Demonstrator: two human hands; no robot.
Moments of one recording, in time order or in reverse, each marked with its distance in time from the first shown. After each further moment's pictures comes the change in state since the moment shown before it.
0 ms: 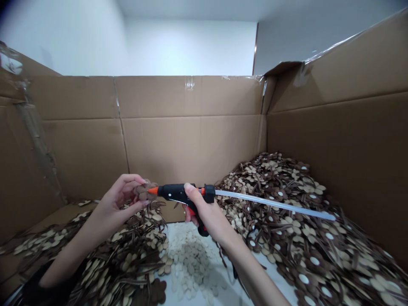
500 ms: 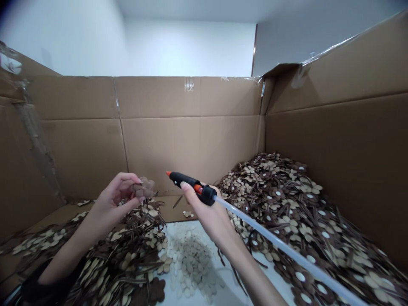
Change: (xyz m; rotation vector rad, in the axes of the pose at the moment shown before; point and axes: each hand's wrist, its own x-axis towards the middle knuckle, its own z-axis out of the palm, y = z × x) left_hand 0.000 0.001 -0.003 -0.001 0.075 -0.040; right_hand -0.007 -0.006 -0.003 -0.183 0.307 0.026
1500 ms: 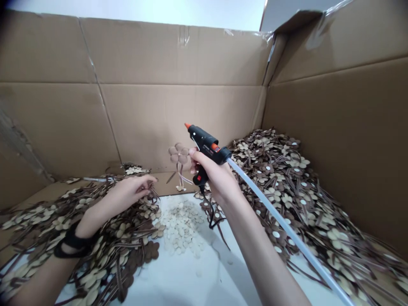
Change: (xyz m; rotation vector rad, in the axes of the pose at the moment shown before) left_hand 0.005 -0.064 0.024 0.705 -0.420 -0.072; right_hand 0.025 0.007 -0.010 0.565 -0.005 -0.009
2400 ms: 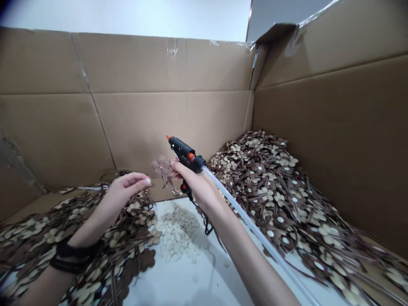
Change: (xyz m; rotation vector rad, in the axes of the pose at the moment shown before) left_hand 0.008 0.033 0.001 -0.981 0.279 -0.165; right_hand -0.002 0.012 0.007 -0.053 -0.070 0.003
